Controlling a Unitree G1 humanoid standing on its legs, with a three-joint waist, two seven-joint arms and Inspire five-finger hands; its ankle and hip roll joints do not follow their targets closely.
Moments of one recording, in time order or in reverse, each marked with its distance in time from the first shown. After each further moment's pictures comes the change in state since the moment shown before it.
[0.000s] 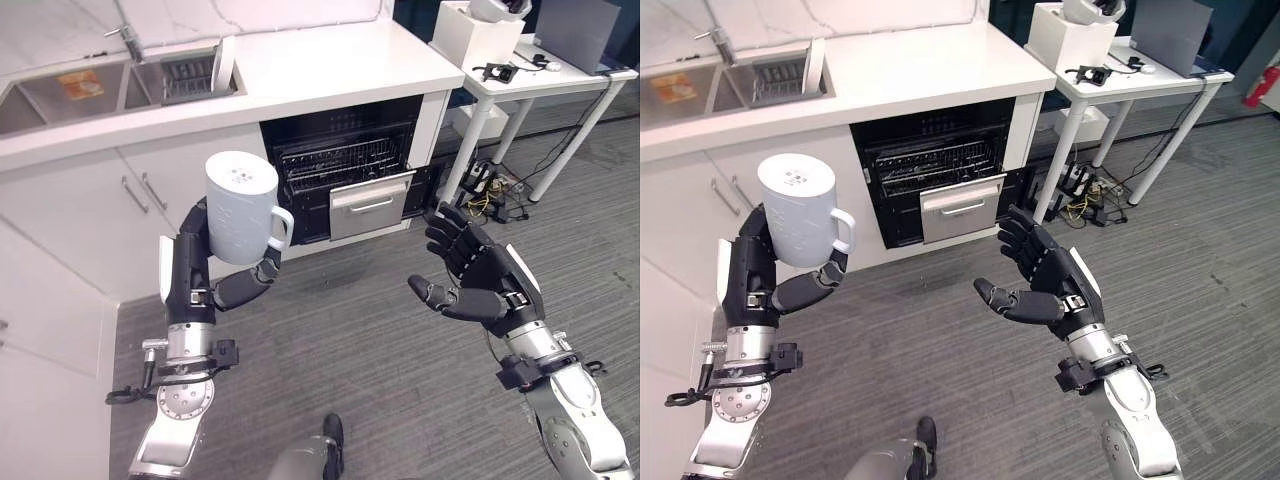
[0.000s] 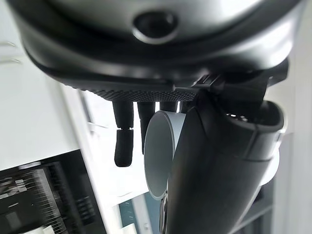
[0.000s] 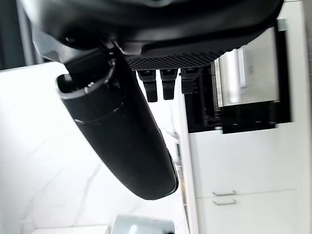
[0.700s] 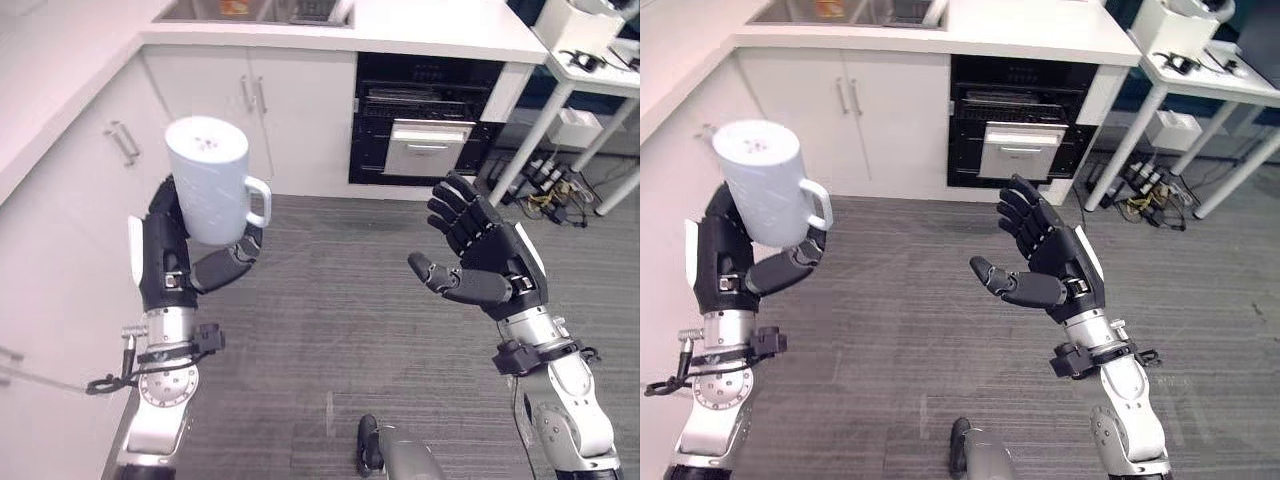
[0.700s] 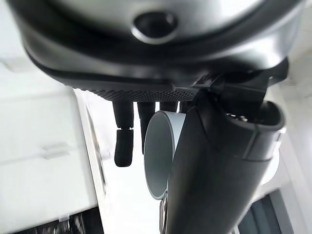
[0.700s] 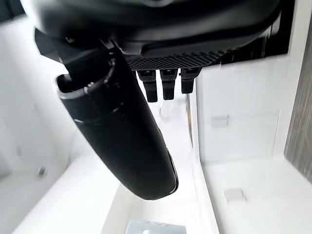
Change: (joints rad) left arm 0.042 -0.025 0.056 -0.036 -0.078 0.038 -0.008; right arm -0.022 0.018 -0.001 0.030 0.001 -0.036 0.002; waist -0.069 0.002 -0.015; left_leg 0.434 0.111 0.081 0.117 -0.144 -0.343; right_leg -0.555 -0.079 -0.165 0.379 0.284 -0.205
